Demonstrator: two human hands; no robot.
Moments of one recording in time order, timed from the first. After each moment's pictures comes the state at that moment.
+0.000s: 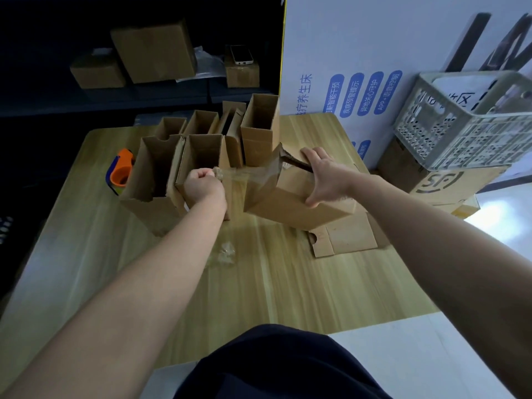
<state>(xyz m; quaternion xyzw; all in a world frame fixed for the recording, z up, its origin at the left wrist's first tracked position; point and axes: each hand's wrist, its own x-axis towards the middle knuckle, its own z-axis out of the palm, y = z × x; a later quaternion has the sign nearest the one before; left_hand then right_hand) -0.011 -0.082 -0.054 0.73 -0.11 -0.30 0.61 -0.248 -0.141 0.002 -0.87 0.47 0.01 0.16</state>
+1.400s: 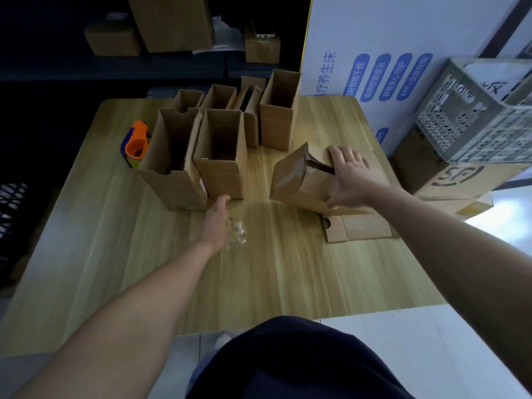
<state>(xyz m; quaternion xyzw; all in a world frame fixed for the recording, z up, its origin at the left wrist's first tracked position) 0.023 0.006 -0.162 0.75 -0.54 -0.28 0.26 -0.248 -0.105 -0.019 -0.85 0.52 0.02 0.10</state>
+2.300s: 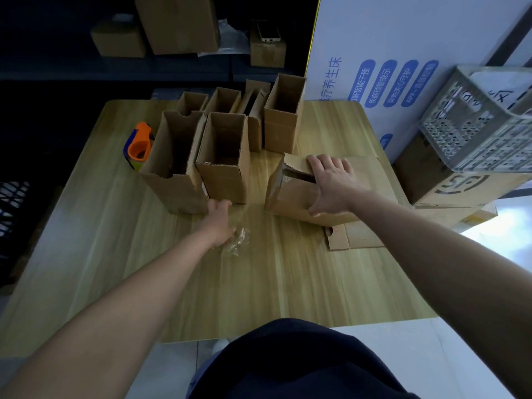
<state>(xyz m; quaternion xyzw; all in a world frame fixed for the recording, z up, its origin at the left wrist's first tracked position) 0.029 -0.011 -0.137 0.78 -0.52 -0.33 0.12 -0.215 -0.115 -0.035 -0.88 0.46 0.06 0.03</state>
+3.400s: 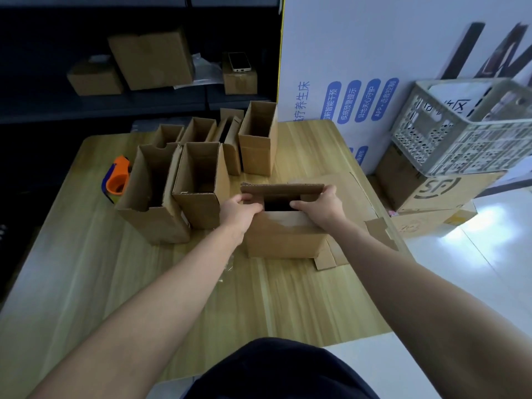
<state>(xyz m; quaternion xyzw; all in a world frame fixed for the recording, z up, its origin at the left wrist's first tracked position) -0.057 -0.063 -0.063 0.72 -0.29 -0.45 0.44 -0.237 -0.116 -0.057 -0.55 0.71 -0.22 0.39</state>
